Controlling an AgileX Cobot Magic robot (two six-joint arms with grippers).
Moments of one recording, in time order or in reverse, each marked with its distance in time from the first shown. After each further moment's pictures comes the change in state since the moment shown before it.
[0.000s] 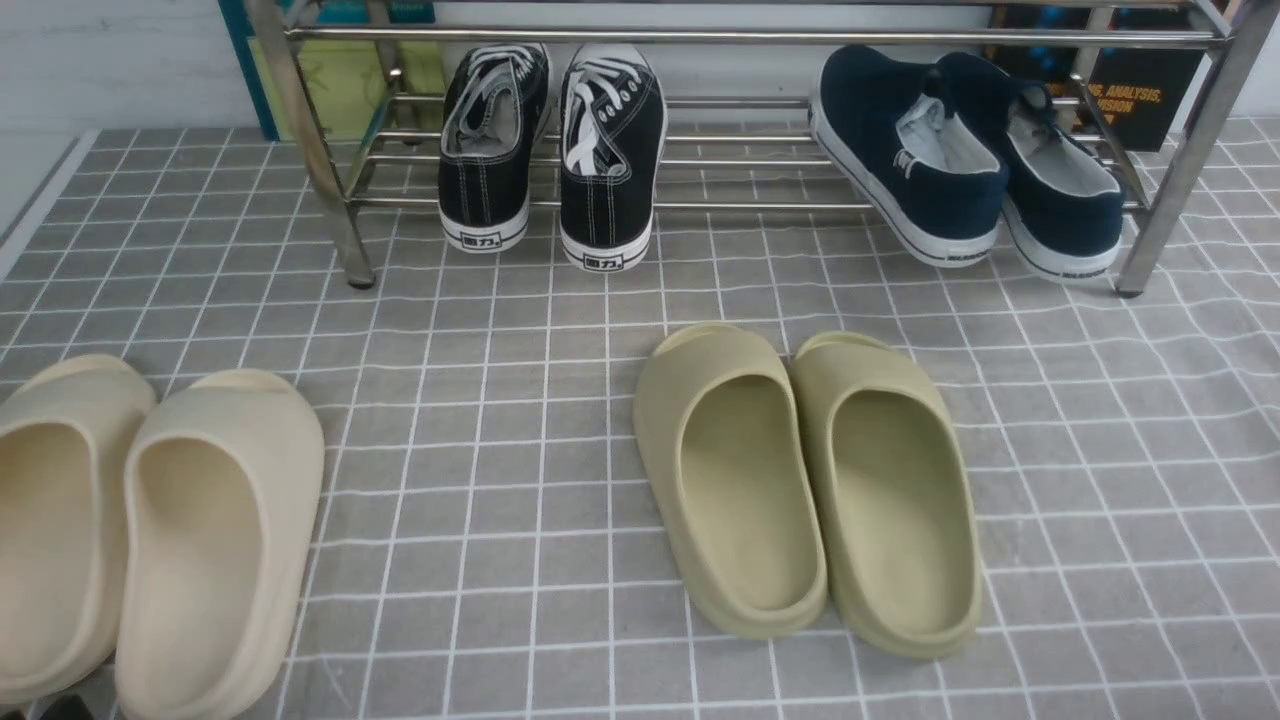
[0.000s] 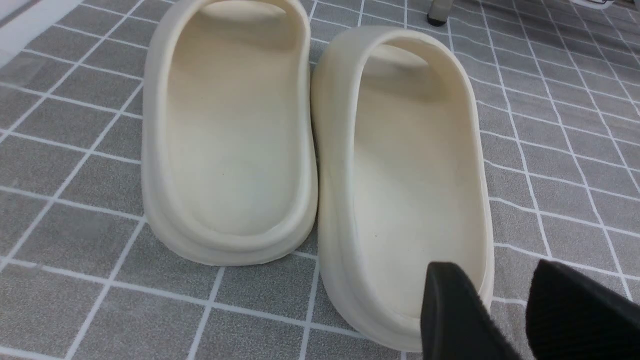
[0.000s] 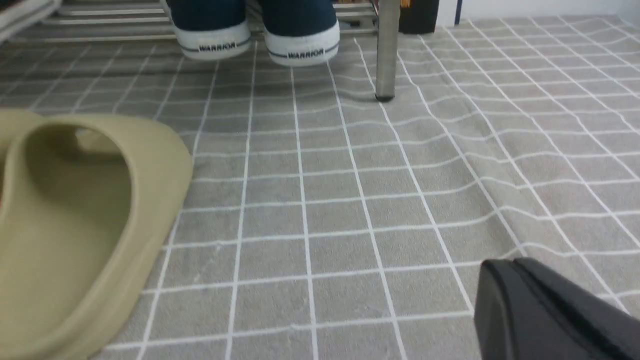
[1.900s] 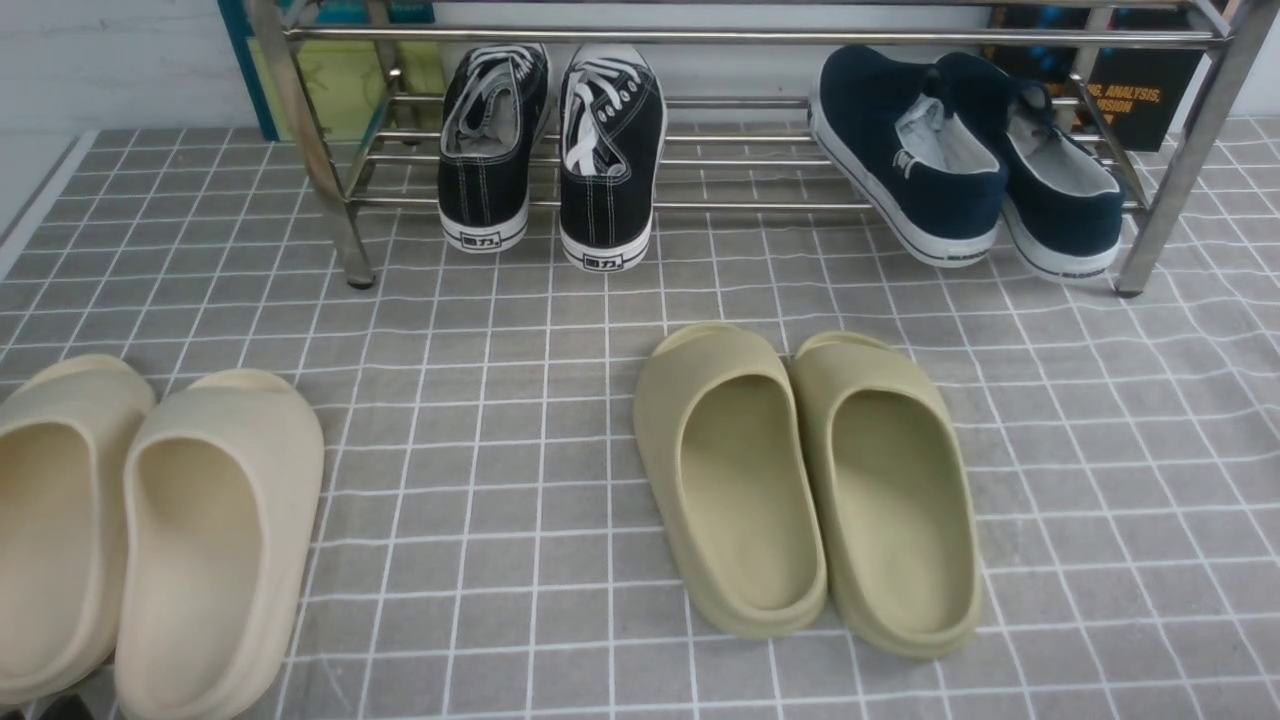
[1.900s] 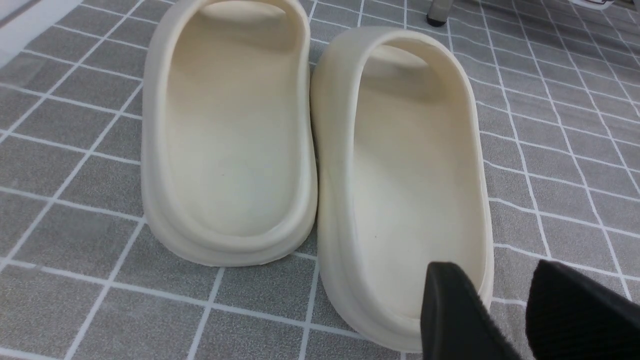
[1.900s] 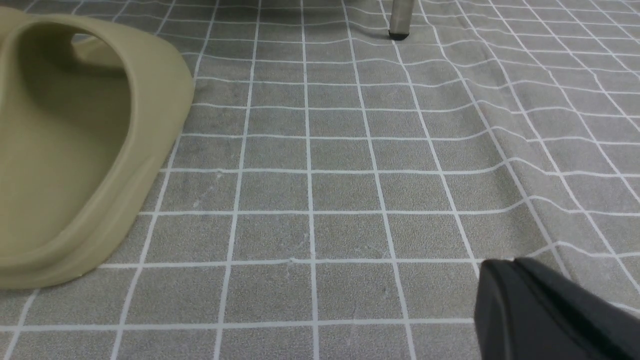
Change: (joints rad) right arm 0.000 0.000 -0.010 0.091 0.096 -0.156; left arm 0.000 0.000 0.000 0.000 0.000 0.000
